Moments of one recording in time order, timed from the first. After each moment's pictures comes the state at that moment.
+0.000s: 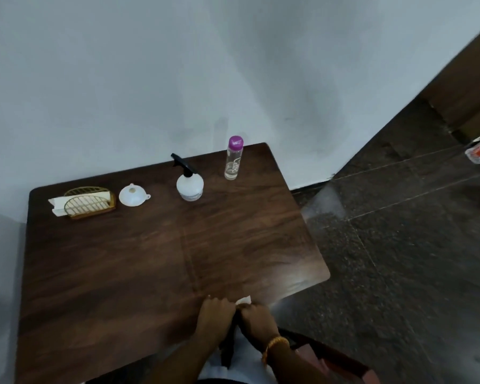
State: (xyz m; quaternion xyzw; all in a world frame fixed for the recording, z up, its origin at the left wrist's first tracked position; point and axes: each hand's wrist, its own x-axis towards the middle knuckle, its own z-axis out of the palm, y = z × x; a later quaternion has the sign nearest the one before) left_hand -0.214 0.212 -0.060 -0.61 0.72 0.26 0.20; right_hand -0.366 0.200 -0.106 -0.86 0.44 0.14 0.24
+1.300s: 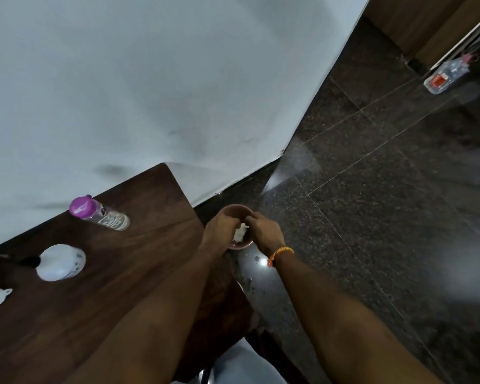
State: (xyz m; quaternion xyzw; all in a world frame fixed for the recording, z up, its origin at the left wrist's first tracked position) left_hand -0.445 -0.214 -0.067 -0.60 0.75 0.28 0.06; right_hand -0.608 -0.209 -0.086 -0.76 0.61 0.03 0.23
